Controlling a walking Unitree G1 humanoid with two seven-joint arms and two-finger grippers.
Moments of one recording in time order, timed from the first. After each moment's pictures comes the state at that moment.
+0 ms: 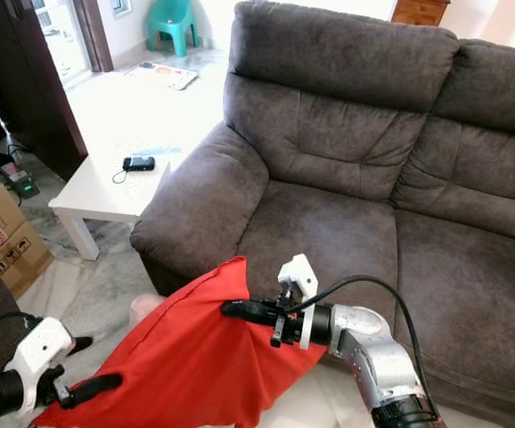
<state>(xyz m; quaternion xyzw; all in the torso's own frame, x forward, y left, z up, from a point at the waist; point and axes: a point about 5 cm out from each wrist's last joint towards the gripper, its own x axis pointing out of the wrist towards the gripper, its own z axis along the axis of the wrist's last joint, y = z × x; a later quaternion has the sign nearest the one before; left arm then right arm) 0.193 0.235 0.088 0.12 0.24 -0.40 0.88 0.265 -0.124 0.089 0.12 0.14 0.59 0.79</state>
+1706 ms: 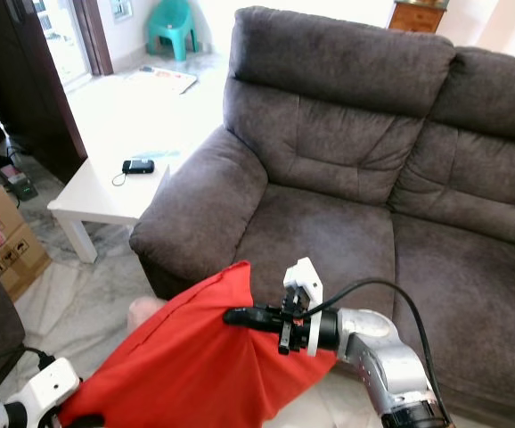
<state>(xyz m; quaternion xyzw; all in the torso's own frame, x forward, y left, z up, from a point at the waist) 0.186 0.272 0.007 0.24 0.34 -0.33 0.85 0.256 -0.130 0.095 0.13 0.14 0.61 0.77</state>
